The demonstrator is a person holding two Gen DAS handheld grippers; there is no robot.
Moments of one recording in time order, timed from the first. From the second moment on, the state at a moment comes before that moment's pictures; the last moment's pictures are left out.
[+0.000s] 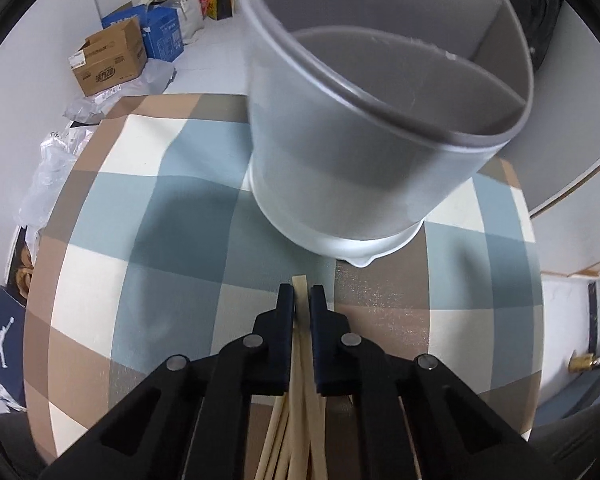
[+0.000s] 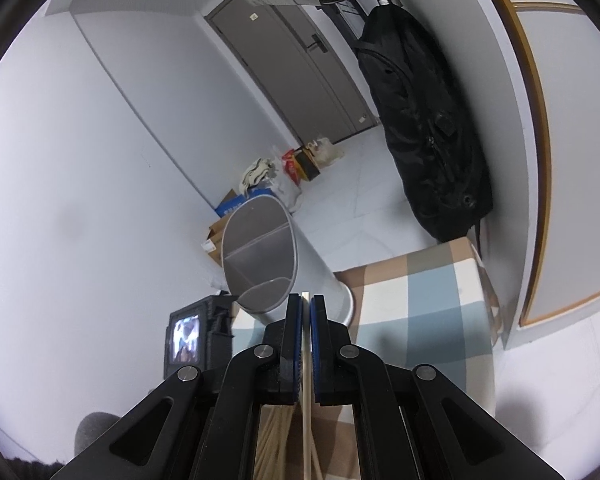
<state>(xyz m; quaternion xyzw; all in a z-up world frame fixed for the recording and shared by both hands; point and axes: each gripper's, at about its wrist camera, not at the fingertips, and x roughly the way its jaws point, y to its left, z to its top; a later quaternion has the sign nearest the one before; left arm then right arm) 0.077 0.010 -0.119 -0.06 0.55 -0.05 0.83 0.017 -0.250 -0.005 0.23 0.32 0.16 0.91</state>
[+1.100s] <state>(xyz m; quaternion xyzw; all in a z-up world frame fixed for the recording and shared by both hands) 0.070 0.059 0.046 -0.21 0.28 -0.17 0.92 0.048 -0.205 0.078 0.18 0.19 0.22 0.94</state>
